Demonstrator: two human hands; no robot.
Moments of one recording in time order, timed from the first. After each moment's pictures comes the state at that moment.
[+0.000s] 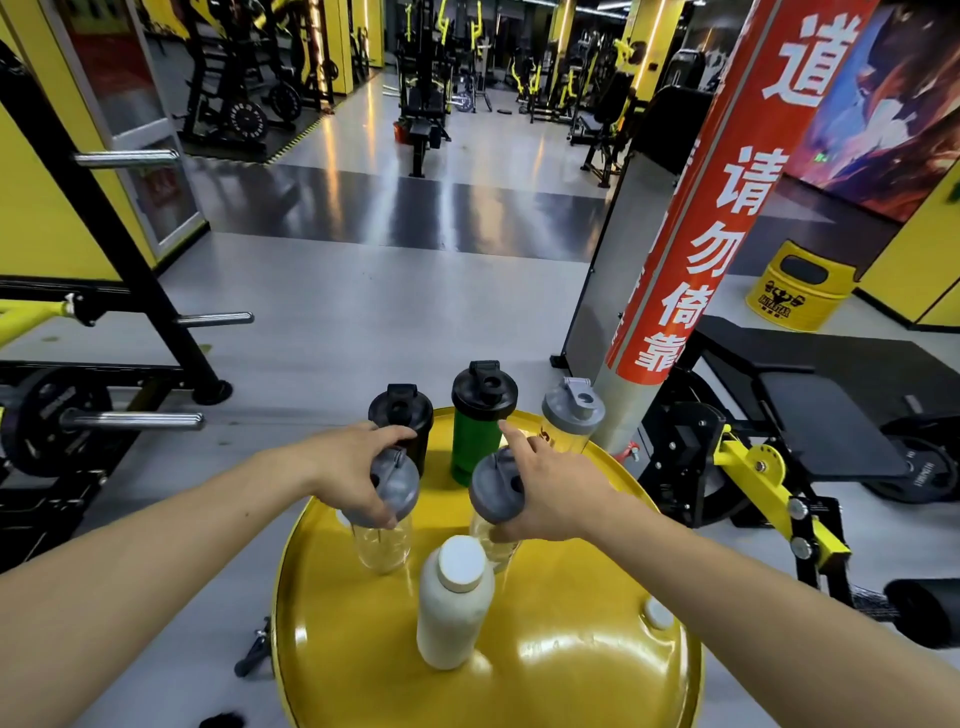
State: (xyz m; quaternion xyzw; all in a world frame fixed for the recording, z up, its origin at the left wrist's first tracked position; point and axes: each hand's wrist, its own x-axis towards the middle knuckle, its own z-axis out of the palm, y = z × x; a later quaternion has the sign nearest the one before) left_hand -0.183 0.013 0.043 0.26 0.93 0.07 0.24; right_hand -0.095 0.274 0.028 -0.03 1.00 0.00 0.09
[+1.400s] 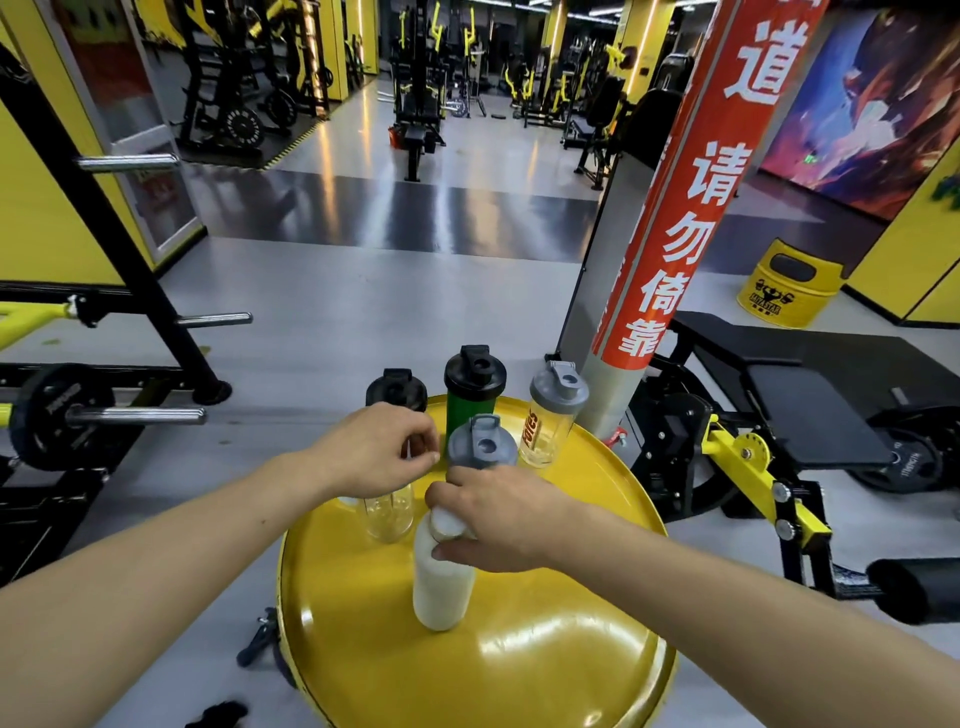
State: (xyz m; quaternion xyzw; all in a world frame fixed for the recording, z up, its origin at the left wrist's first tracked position) left_hand -0.132 0.037 0.052 0.38 0.90 0.20 0.03; right_hand -0.025 0.213 0.064 -0.27 0.96 0.03 0.06
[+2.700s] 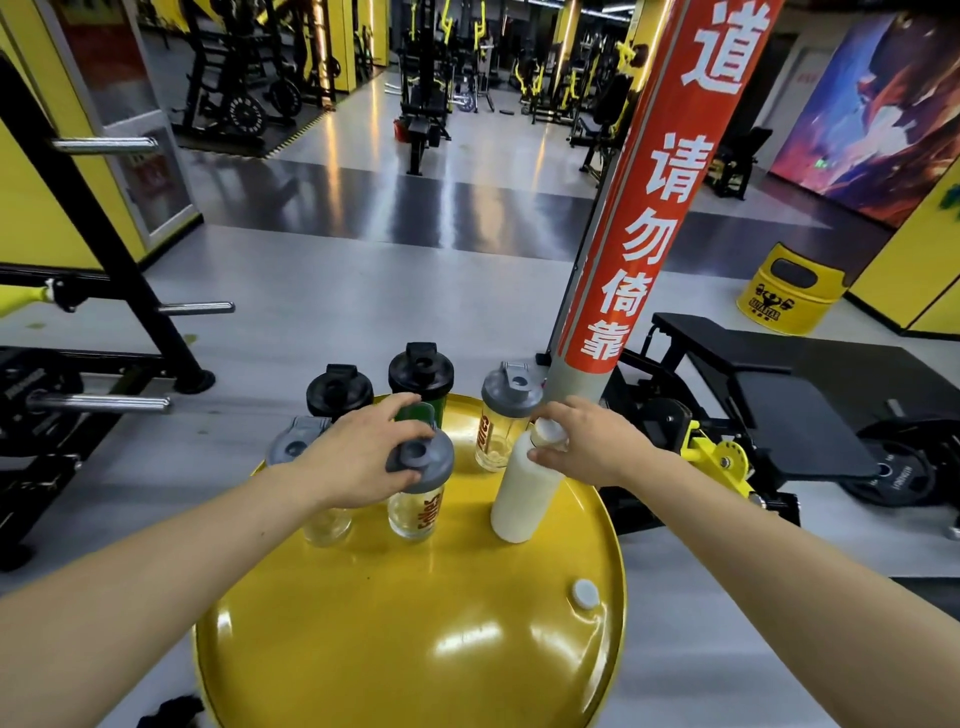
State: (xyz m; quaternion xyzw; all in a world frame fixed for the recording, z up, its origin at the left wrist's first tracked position) left_hand -0.127 0.110 0.024 0.35 0.93 0.13 0.02; right_hand -0.072 0.409 0.057 -0.02 1.00 -0.04 0.05
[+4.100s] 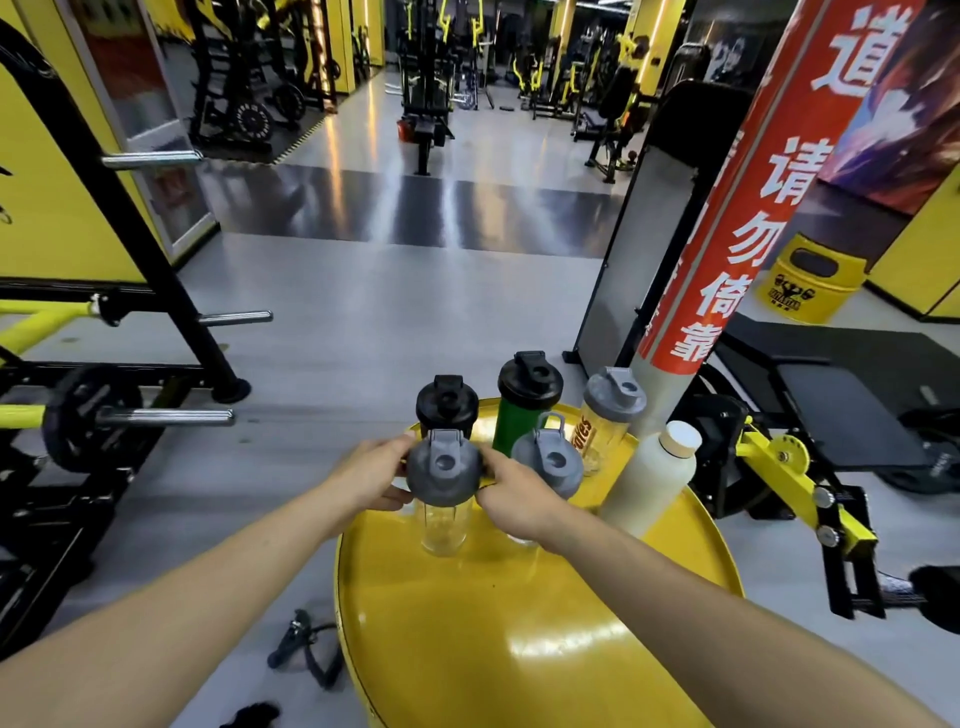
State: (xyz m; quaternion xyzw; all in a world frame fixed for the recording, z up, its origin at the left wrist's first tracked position) left_hand -0.161 -0.017 0.003 -0.07 0.77 0.58 0.25; right_hand -0.089 0.158 0.022 0.10 0.90 -0.38 0.16
